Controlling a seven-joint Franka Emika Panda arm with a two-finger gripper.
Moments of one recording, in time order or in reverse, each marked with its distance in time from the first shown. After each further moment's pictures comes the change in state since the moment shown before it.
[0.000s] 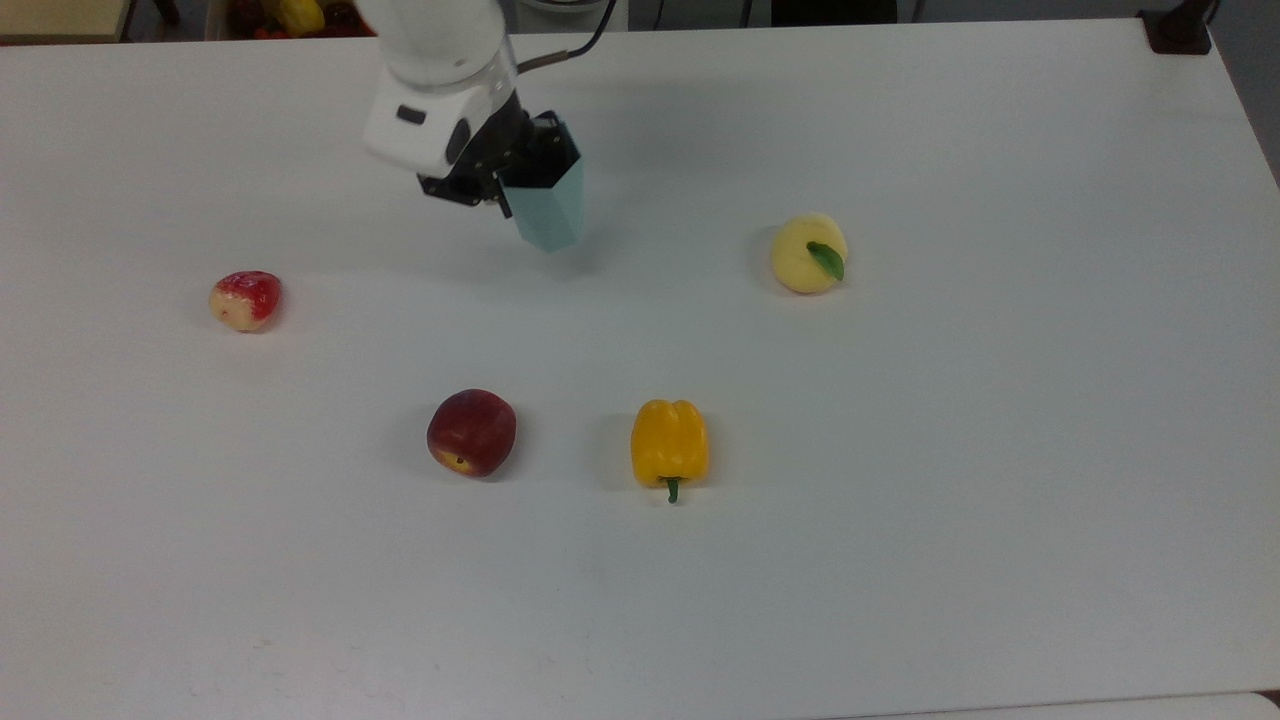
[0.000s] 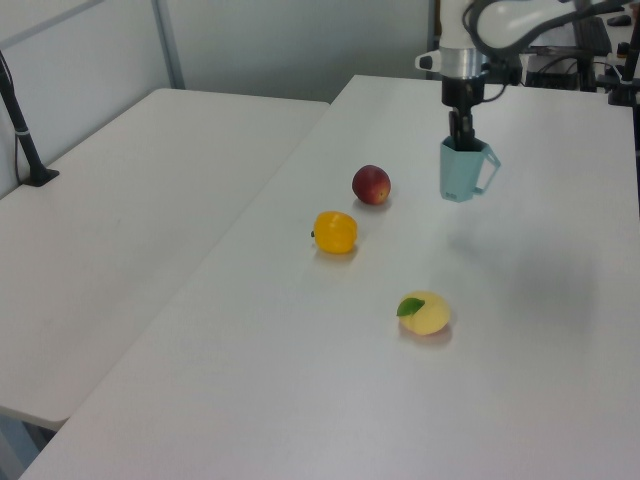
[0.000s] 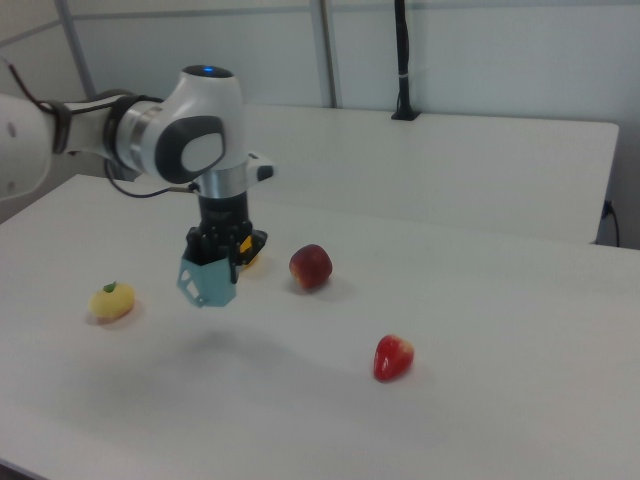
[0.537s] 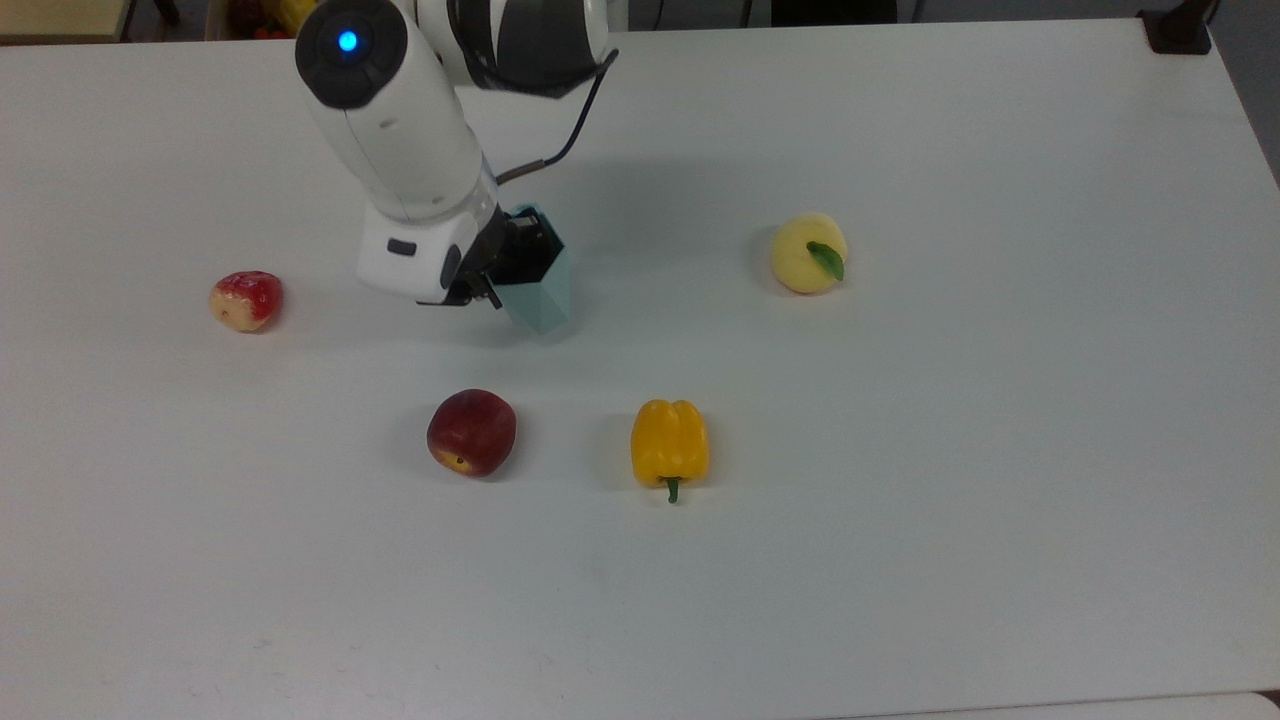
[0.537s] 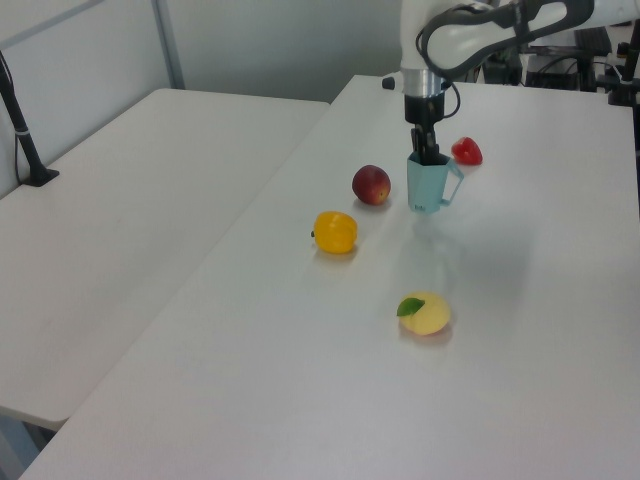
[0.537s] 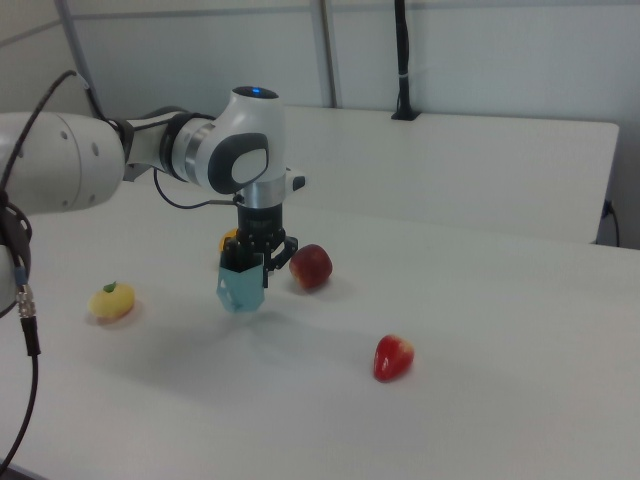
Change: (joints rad) arm -0.002 0.279 -0.008 0.279 0.011 -0.029 -0.146
